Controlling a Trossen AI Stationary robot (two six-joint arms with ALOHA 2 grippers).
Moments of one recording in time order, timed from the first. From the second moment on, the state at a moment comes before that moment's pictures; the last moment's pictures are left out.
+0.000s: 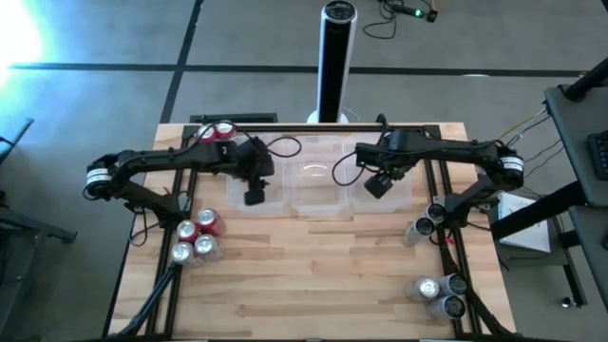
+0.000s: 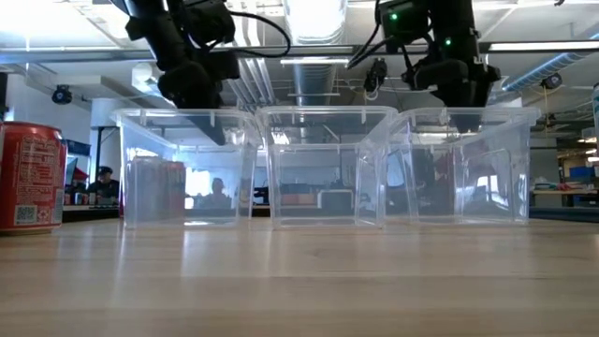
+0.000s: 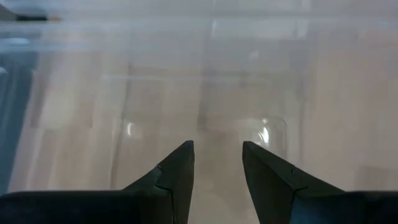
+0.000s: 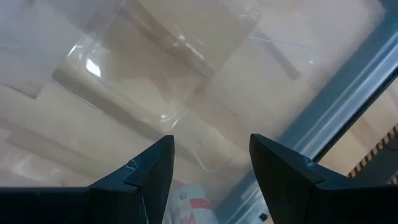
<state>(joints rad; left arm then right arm) 0.31 1.36 0.99 -0.67 0.00 0.22 -0.27 1.54 1.30 -1.44 0.18 0.59</state>
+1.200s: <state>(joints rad) 0.26 1.31 0.99 -0.92 0.01 0.17 -0.28 1.51 1.18 -1.46 0.16 0.68</state>
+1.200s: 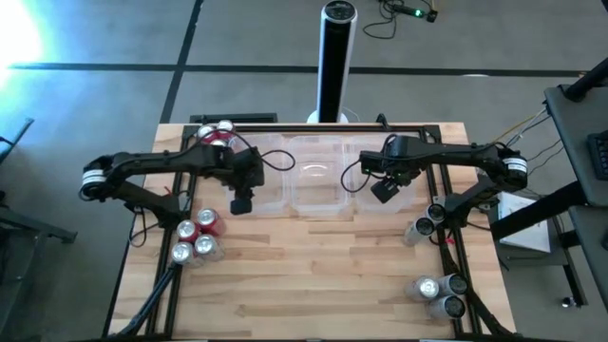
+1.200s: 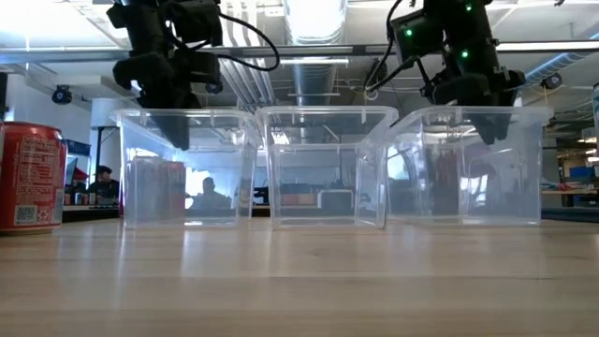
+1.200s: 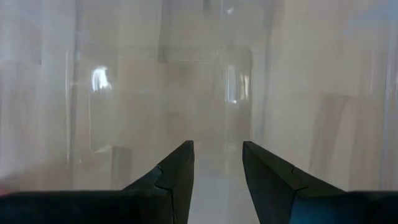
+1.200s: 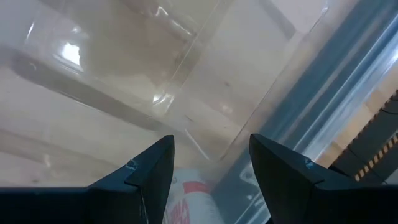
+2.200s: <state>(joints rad) 0.26 1.26 0.99 -1.08 0.01 0.12 -0.40 1.46 1.16 -1.16 0.37 0.74</state>
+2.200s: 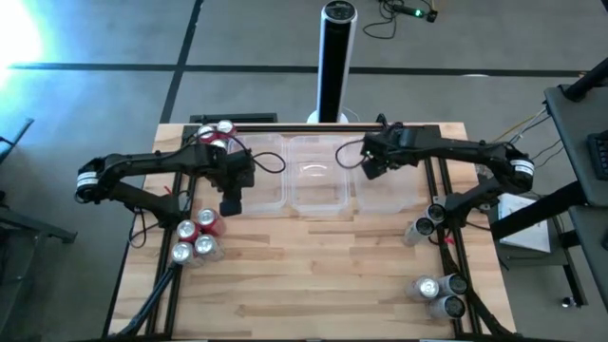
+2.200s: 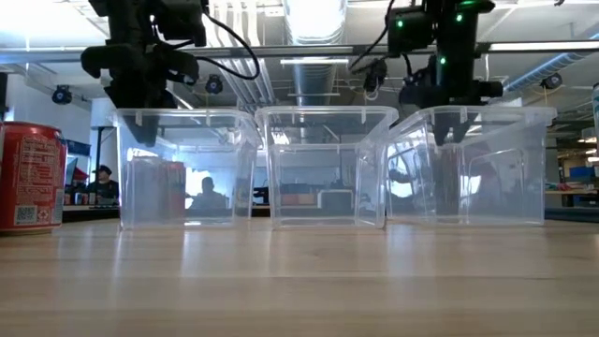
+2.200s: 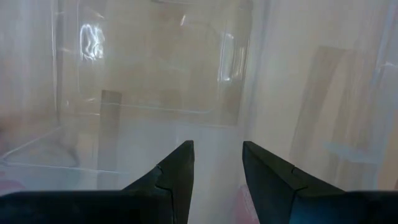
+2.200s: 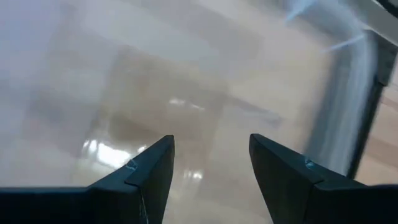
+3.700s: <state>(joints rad) 0.14 0.96 0.77 -0.38 0.18 0.01 0.18 1.28 1.24 -0.92 0.49 0.52</state>
